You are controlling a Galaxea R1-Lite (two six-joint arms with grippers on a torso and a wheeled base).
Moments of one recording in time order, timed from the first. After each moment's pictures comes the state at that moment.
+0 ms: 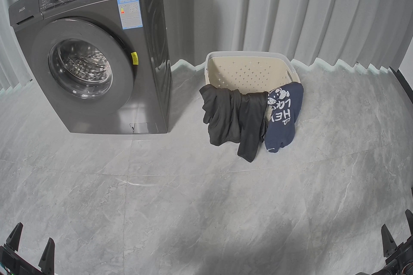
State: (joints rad) left arm 0.00 0.02 -0.02 0.00 0.01 -0.04; right arm 0.00 0.02 -0.02 0.03 -0.01 0.00
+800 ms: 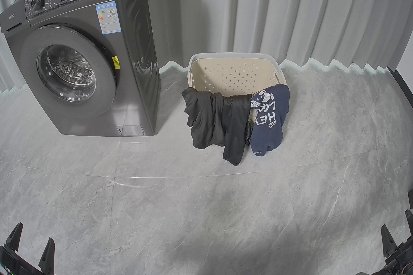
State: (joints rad) left arm 0.00 0.02 -0.02 0.00 0.01 -0.04; right arm 0.00 0.02 -0.02 0.02 -0.01 0.00
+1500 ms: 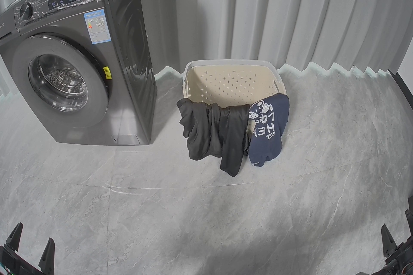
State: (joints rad) left arm 0.00 0.02 -0.02 0.00 0.01 -0.04; right arm 0.00 0.02 -0.02 0.02 -0.01 0.00
